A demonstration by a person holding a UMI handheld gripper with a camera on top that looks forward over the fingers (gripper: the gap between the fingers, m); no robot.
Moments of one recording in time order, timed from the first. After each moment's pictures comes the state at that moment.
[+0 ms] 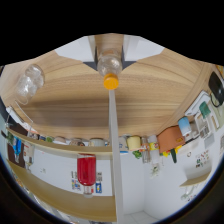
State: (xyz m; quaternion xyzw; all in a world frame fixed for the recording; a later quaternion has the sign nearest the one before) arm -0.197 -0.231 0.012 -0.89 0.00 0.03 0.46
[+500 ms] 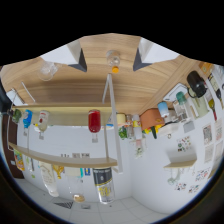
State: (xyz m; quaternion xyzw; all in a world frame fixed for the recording) arm -0.176 -0.291 0.137 -0.84 -0.06 0.09 0.53
